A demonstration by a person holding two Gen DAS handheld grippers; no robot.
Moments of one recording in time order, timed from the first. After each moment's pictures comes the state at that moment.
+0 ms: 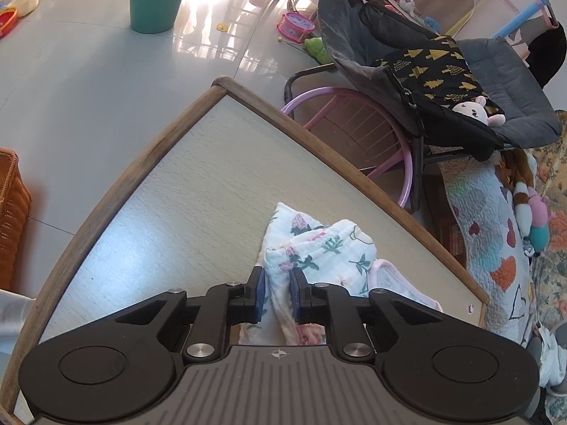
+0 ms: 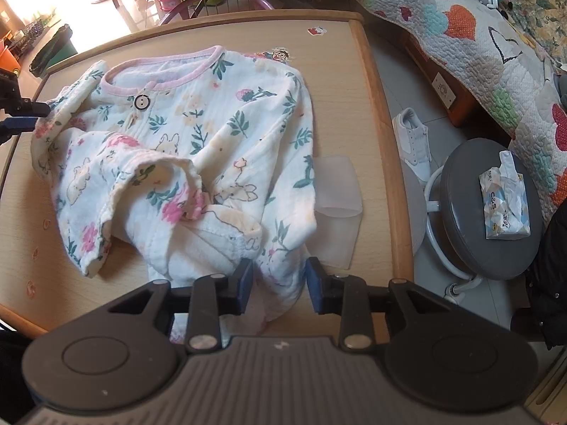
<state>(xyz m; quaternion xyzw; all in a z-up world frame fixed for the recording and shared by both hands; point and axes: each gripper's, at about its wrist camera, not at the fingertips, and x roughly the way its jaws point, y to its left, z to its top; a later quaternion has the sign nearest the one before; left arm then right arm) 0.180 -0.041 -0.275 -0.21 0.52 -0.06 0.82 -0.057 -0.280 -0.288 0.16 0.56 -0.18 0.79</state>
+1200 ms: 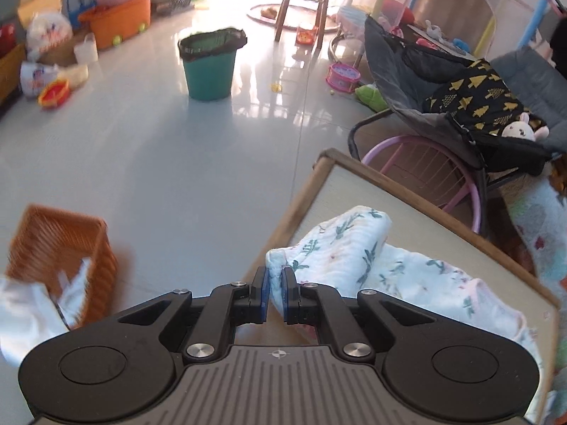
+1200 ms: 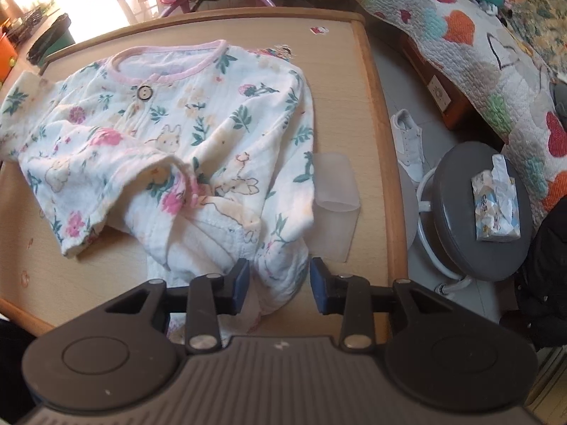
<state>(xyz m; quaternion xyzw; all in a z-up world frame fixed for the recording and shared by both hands) 0.156 0.029 -0.240 -0.09 0.46 0.03 0.88 -0.057 -0.267 -0.279 0.13 0.57 -0.18 0.79</state>
